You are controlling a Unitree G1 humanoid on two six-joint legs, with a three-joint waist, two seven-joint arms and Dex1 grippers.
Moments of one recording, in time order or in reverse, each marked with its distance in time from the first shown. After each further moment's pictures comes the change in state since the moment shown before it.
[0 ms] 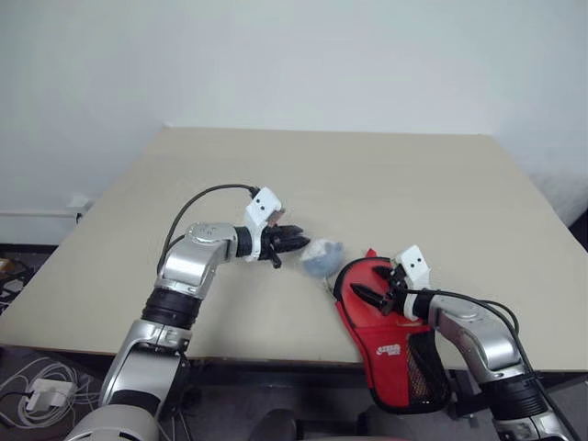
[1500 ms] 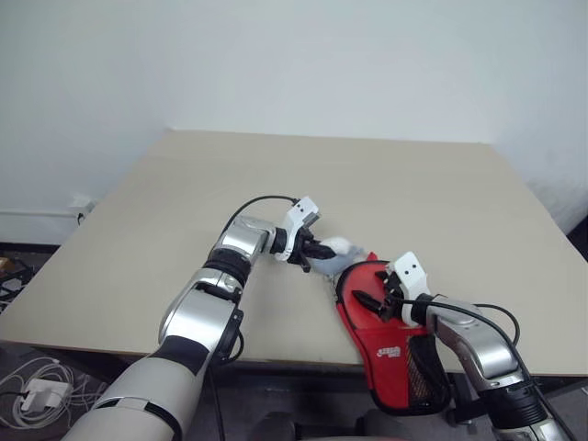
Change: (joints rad) left arm -0.417 -0.257 -0.018 0.876 0.185 -0.234 -0.106; right arm 0.050 0.002 0.021 -0.063 -0.091 0.045 -0.032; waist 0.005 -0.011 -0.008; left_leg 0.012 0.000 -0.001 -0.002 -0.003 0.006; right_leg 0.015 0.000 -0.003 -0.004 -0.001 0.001
